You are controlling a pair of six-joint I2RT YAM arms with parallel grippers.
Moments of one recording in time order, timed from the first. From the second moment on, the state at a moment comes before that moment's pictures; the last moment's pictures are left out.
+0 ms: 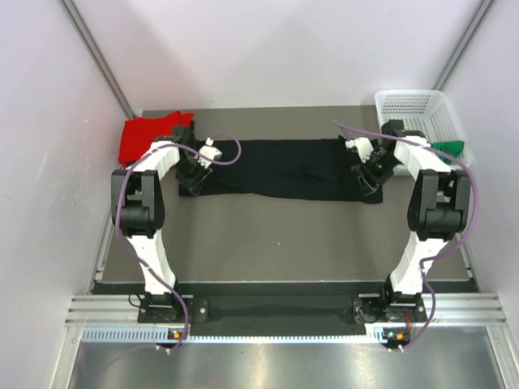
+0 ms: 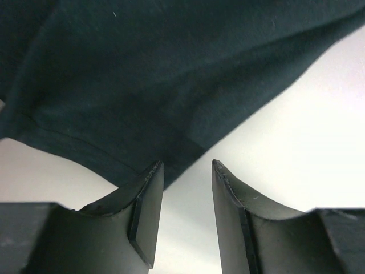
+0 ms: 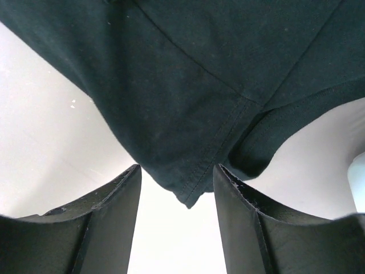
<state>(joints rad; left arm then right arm) -0.04 1.99 1.49 -0.86 0.18 0.70 -0.04 1.90 1.46 -0.95 -0.30 -0.78</state>
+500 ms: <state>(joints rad) -0.05 2.06 1.53 -0.85 0.12 0.69 -0.04 1.94 1.43 -0.91 -0.21 -0.77</state>
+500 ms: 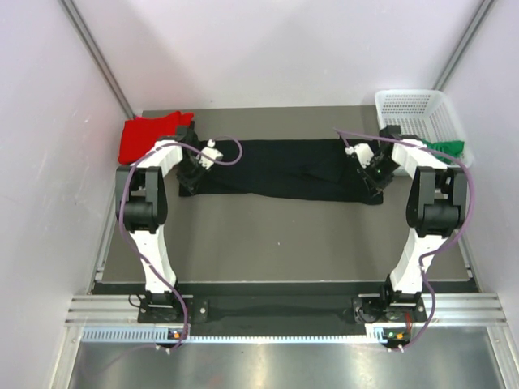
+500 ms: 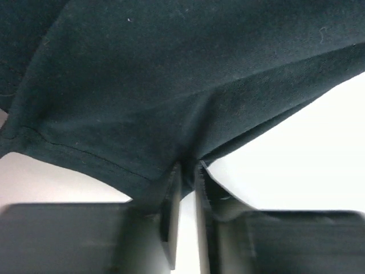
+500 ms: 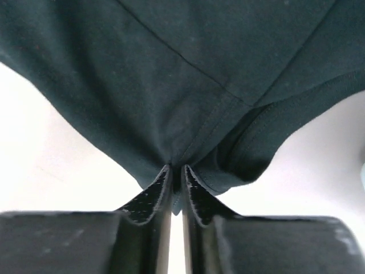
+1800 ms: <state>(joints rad) -0.05 1.83 1.23 -0.80 0.01 1.00 -0.09 1.86 1.30 -0.84 -0.14 -0.79</state>
